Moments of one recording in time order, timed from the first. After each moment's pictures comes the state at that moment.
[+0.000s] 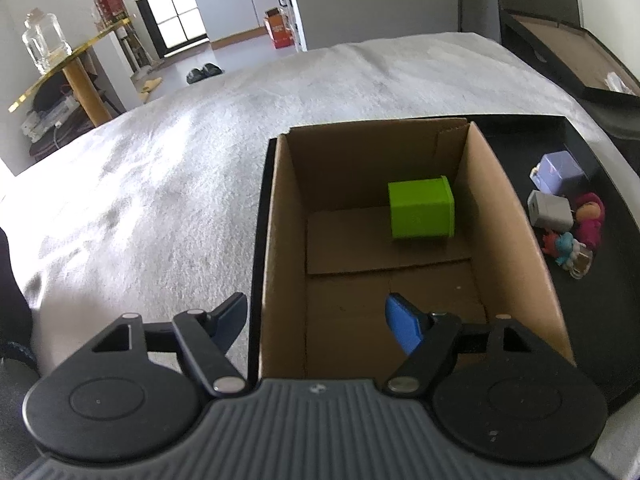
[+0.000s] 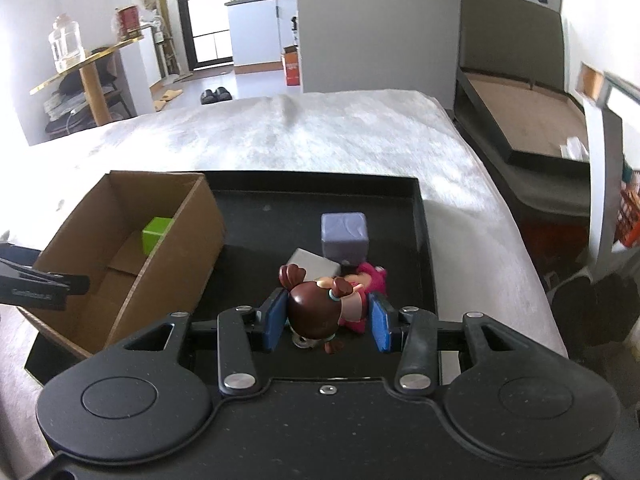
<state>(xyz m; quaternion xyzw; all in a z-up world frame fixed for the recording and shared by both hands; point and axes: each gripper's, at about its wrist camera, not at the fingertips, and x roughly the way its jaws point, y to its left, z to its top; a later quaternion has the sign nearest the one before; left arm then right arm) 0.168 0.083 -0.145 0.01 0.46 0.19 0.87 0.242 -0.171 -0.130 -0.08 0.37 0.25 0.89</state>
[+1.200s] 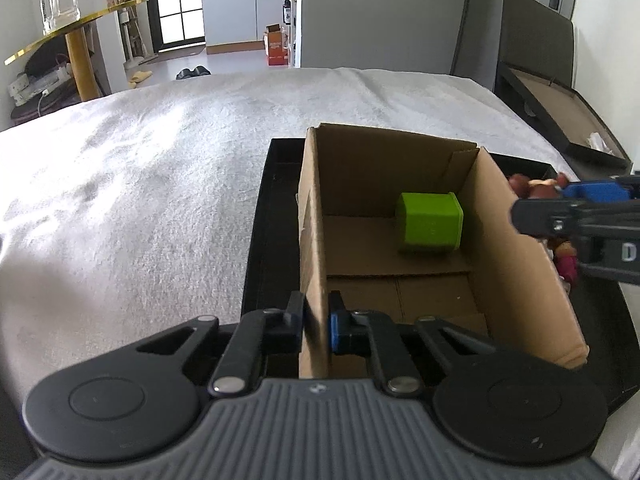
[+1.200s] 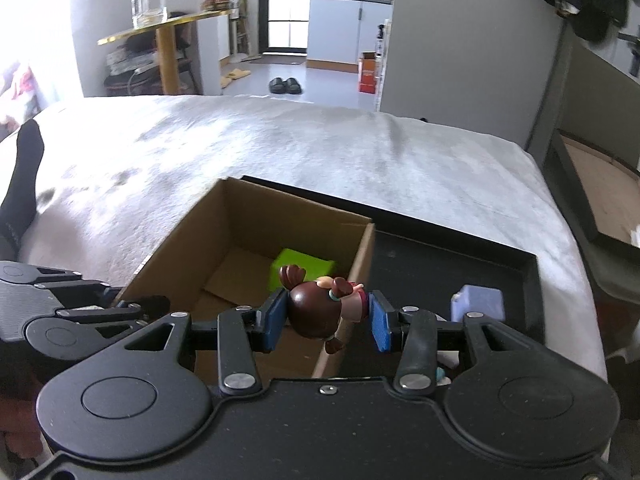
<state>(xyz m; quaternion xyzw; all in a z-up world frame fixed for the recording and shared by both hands) 0.143 0.117 -0.158 -0.08 0.40 0.16 0.90 0.221 -0.039 -0.113 -0.15 0.34 0.33 0.87</state>
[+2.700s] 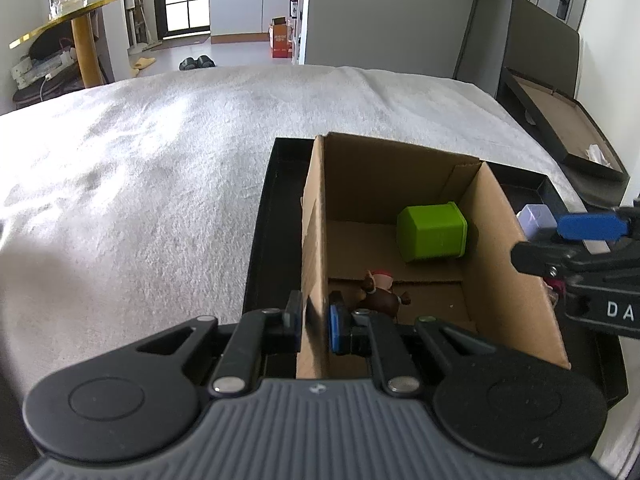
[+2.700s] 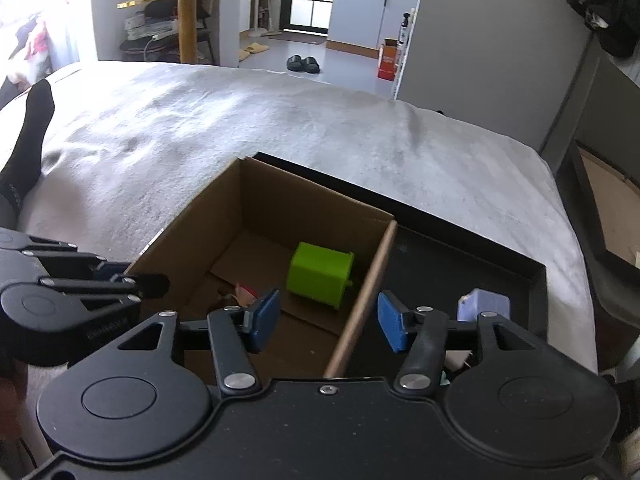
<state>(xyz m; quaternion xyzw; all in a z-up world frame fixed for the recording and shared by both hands) 0.140 0.121 -0.145 -0.11 0.41 0.16 0.89 0.218 -0.030 -0.112 -0.20 0.36 0.33 0.85</state>
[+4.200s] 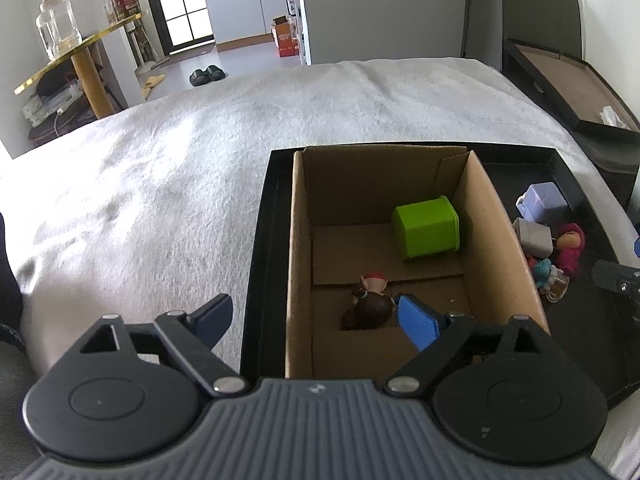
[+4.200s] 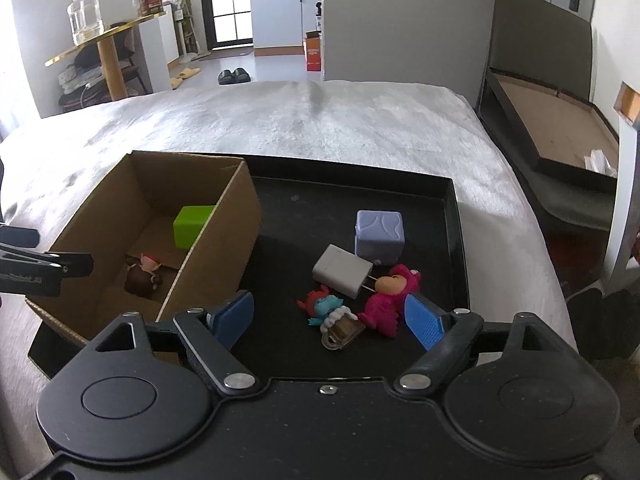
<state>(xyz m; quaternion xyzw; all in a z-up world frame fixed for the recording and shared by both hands) 0.160 0.084 -0.127 -0.03 0.44 0.19 0.88 0.242 -0.143 -0.136 -0.10 0.38 0.26 0.88</state>
